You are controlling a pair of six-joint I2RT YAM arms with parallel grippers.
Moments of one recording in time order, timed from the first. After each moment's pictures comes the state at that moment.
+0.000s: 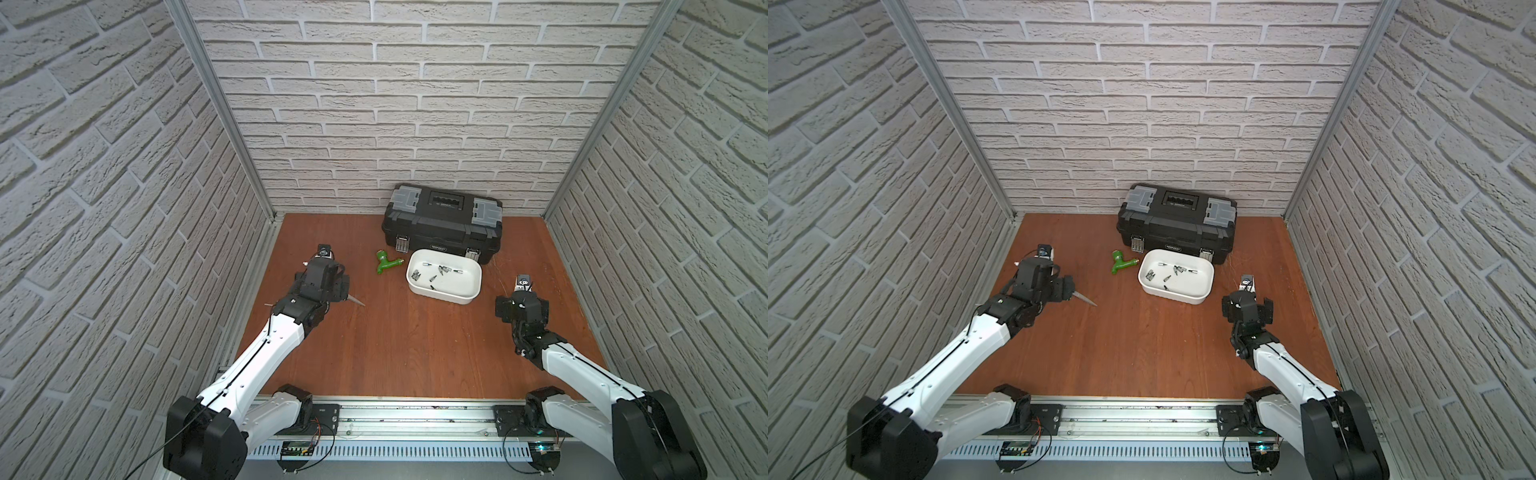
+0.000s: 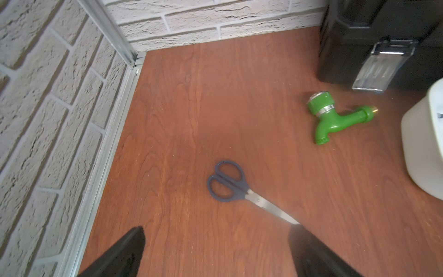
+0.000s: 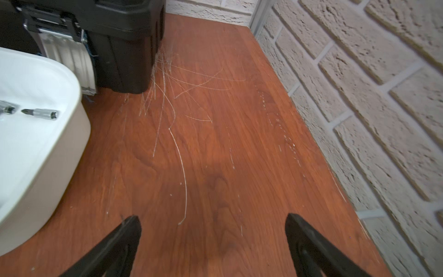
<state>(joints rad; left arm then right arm) -0.35 1.04 0.79 -0.47 -0.40 -0.15 0.16 1.07 0.33 0.13 0.53 0.05</state>
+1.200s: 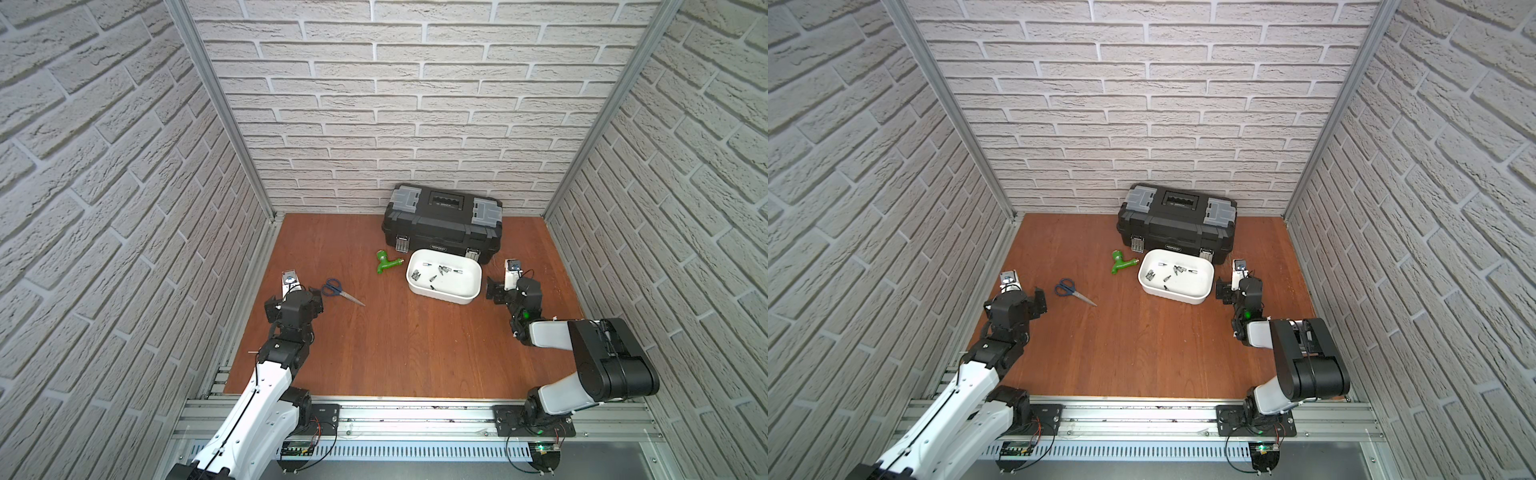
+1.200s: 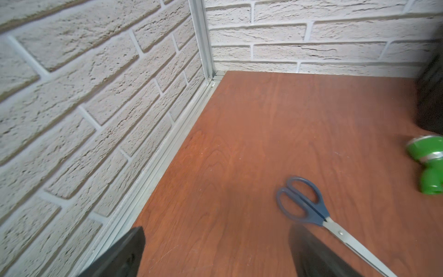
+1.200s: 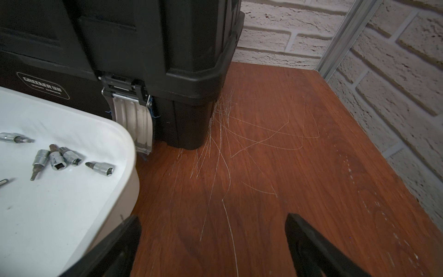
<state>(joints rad) -0.19 0.76 0.41 -0.15 -0.58 -0.12 0.00 1.52 0.39 0.71 0.11 -0.05</state>
